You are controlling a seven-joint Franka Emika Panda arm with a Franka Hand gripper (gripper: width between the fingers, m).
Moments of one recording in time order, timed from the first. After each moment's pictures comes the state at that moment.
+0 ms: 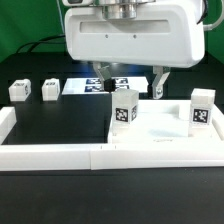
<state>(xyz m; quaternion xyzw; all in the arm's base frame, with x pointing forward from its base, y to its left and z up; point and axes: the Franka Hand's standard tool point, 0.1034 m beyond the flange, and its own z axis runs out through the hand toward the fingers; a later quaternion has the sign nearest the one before) 0.620 0.002 0.093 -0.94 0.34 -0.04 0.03</state>
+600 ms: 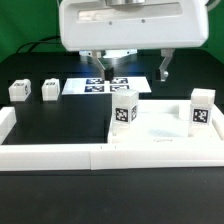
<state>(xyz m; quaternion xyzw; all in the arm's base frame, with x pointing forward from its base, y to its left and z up) 0.598 0.001 0.108 -0.99 0.15 -0.04 0.03</state>
